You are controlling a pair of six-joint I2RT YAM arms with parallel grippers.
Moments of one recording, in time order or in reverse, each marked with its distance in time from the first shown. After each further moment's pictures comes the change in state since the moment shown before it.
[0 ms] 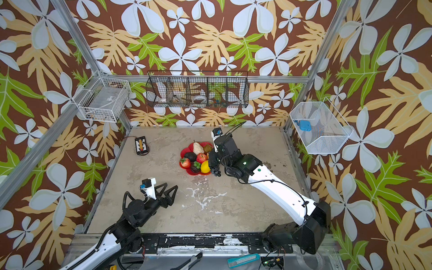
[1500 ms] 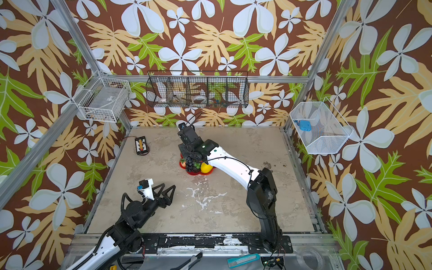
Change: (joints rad) left arm 0.000 -0.082 0.000 -0.085 -0.039 -0.018; right arm 0.101 0.594 0.545 -0.058 0.067 -0.104
